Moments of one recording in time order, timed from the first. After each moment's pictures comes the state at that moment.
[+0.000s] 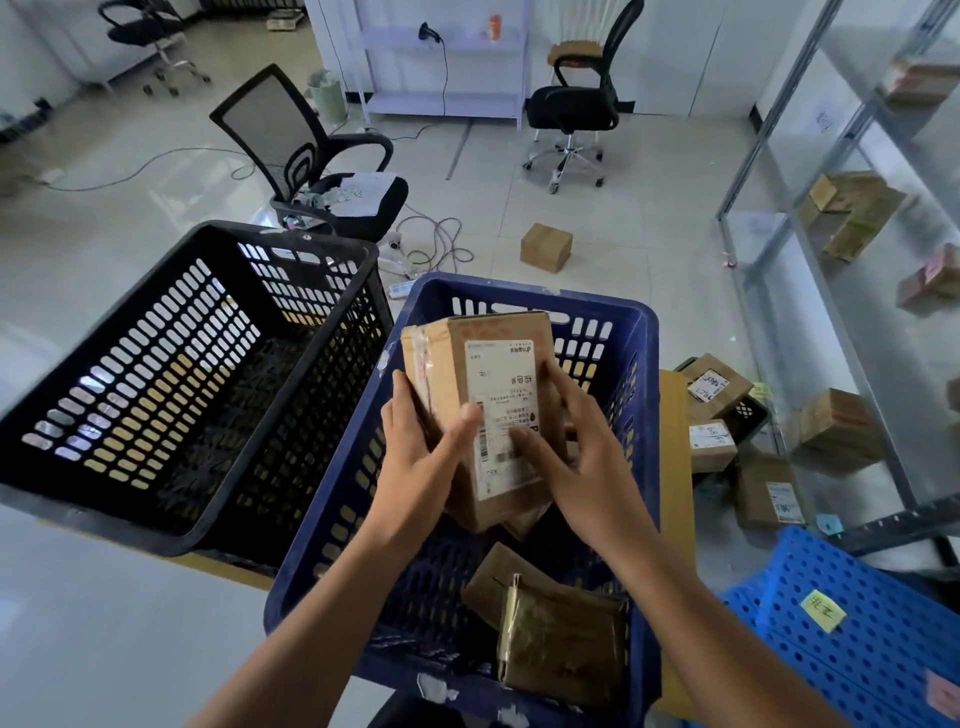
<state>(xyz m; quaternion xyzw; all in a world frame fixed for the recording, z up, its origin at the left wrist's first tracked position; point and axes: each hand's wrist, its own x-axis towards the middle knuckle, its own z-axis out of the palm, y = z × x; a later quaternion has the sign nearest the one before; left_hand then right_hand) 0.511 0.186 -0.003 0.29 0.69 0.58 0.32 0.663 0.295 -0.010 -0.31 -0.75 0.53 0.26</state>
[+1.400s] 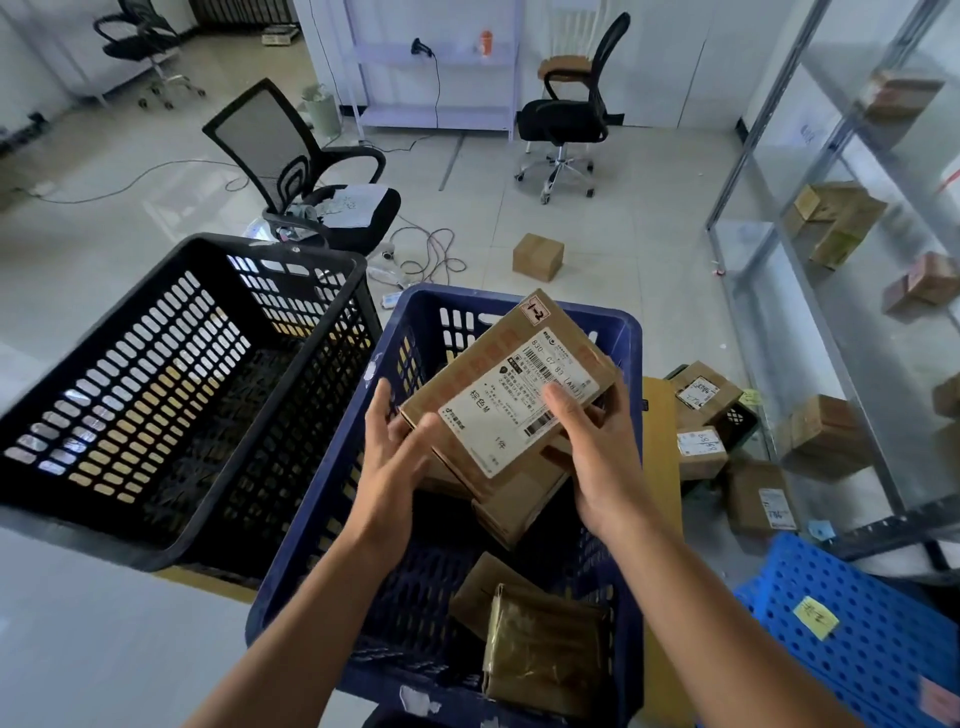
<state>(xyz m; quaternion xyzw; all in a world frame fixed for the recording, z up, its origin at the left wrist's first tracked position) 0.503 0.188 -0.020 0.19 0.62 0.66 0.39 0.656 0.329 -0.018 -0.37 -0.48 0.71 0.36</state>
